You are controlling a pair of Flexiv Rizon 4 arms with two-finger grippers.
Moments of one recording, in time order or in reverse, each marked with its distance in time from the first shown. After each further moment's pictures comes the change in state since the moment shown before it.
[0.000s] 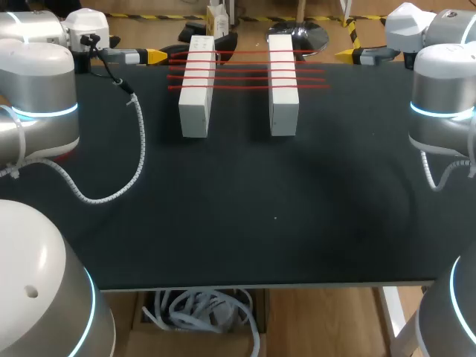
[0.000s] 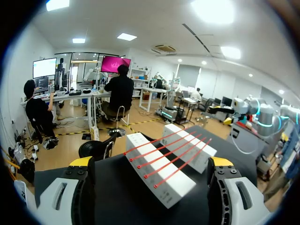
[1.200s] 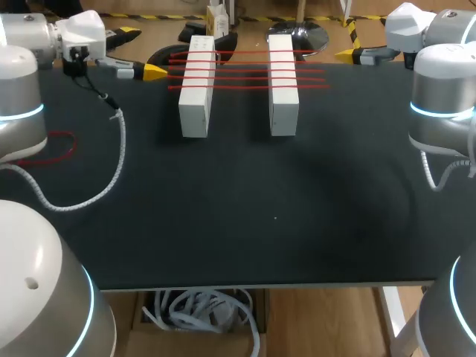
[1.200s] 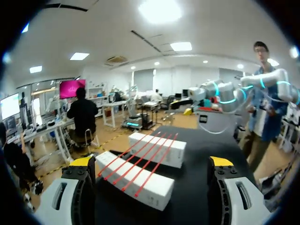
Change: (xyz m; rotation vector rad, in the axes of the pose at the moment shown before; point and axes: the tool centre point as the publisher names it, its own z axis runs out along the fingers) left arm 0.066 -0.007 -0.017 0.115 0.377 0.329; right arm 0.000 0.000 0.000 0.000 0.000 0.000
